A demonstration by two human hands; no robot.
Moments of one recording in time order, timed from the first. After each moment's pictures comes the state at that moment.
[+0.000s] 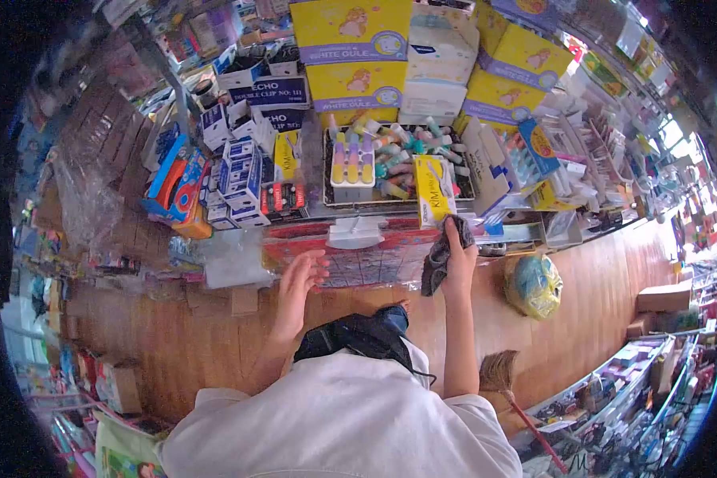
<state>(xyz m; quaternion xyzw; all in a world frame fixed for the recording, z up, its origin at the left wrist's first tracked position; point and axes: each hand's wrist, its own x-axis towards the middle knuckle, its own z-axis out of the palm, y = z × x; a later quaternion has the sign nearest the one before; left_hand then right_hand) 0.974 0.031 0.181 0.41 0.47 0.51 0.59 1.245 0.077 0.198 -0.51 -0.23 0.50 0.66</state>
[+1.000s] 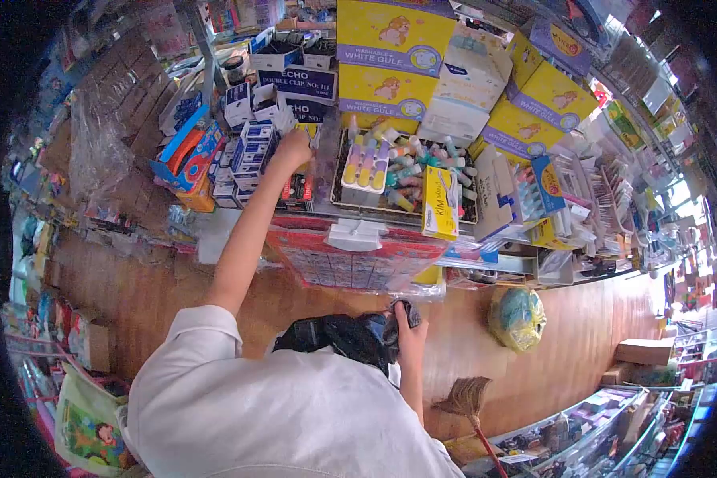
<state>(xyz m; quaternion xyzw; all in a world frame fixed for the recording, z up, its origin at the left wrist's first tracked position) 0.929 0.287 0.210 0.71 0.69 0.07 0.11 1.211 -0.029 0.143 -0.60 -0.25 0.54 0.53</state>
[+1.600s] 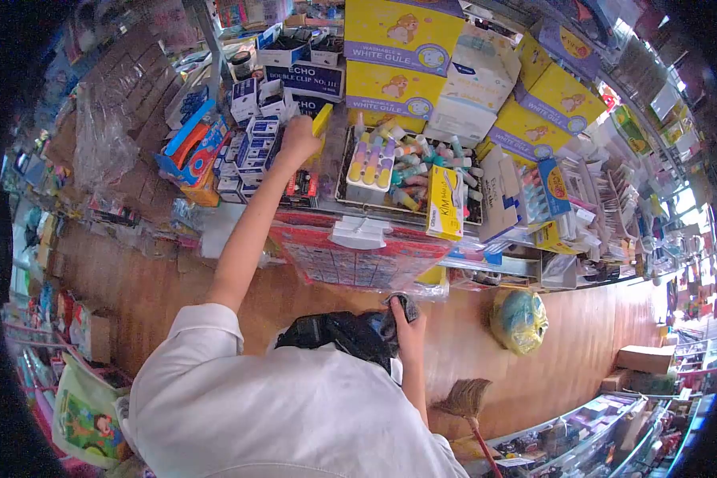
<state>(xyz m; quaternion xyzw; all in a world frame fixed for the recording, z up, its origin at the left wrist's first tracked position) 0.933 0.284 0.215 0.66 0.71 0.23 0.08 1.212 -0.019 0.145 -0.60 -0.30 0.56 0.49</state>
